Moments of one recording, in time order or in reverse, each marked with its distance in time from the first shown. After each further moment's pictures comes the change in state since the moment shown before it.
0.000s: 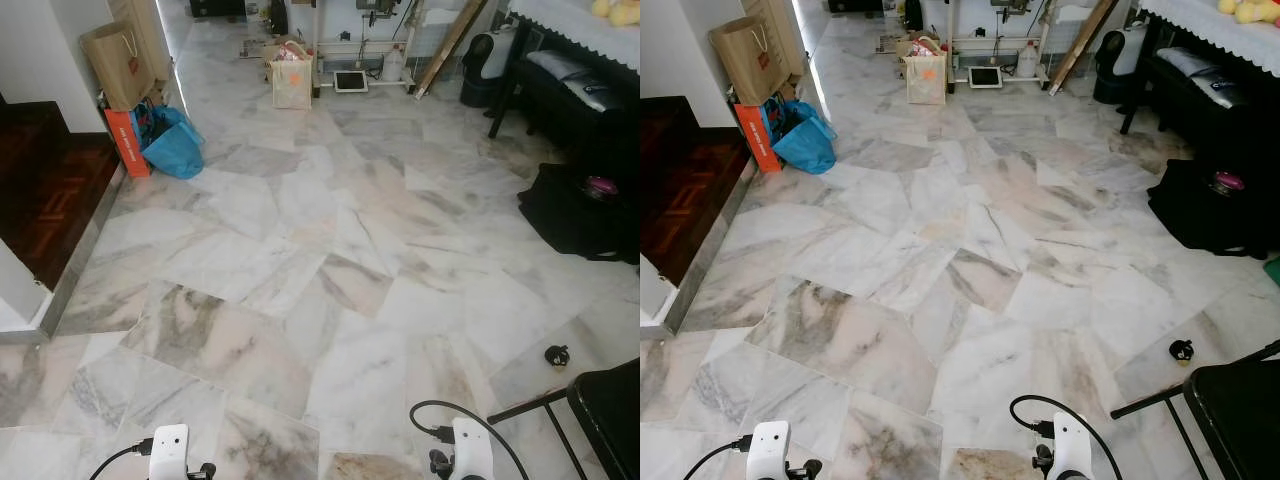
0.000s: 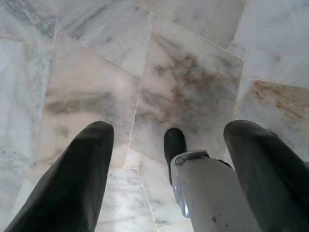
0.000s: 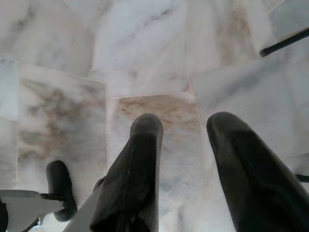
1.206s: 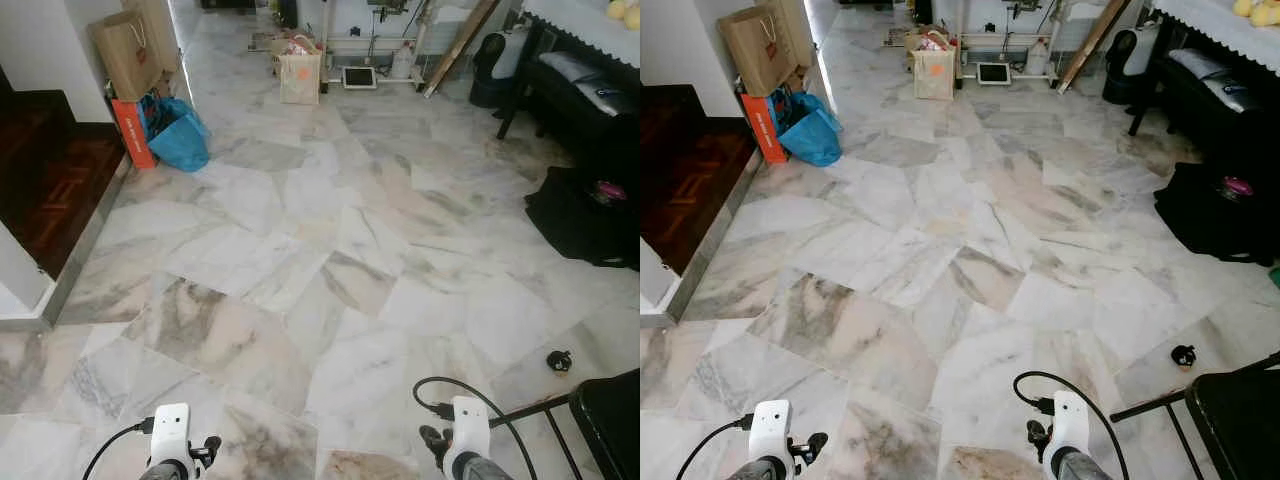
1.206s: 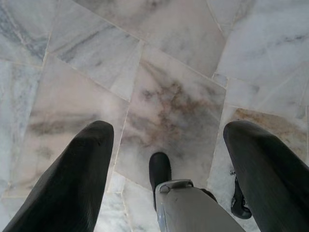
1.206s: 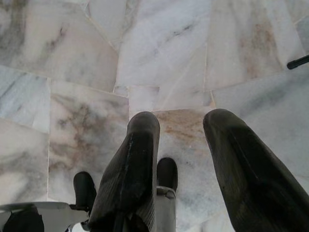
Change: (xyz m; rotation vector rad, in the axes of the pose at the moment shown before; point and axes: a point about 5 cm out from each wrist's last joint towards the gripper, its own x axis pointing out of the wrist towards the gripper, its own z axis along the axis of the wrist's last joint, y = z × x) left arm 0.003 -0.008 0.022 -0.071 -0.106 -0.007; right arm 0.002 -0.006 0.023 0.009 -0.053 0.039
